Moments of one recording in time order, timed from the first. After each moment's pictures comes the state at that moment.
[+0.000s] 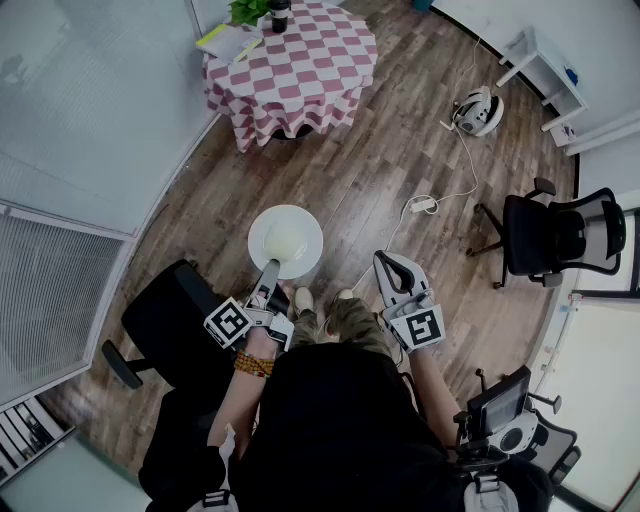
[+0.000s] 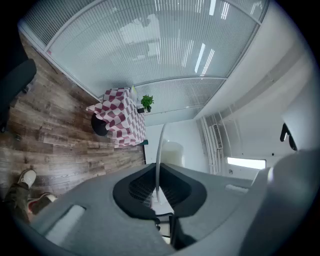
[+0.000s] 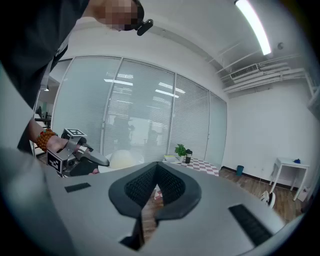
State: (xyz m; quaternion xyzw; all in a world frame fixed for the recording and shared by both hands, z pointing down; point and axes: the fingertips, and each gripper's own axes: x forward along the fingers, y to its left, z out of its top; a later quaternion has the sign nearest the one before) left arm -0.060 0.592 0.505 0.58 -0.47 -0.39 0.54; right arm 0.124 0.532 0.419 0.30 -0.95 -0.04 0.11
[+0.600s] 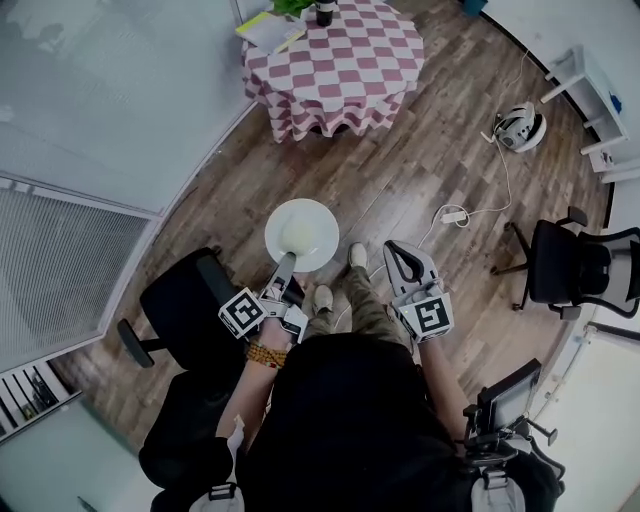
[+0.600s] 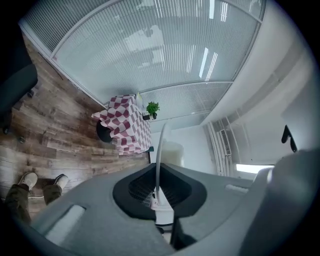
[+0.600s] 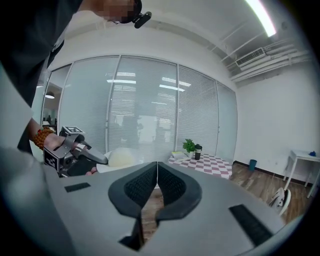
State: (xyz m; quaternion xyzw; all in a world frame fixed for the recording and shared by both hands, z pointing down) left arm -0.095 0.550 0.522 0.55 -0.53 -0.37 0.53; right arm 0.079 0.464 0.444 0.26 -0.96 -0.01 0.13
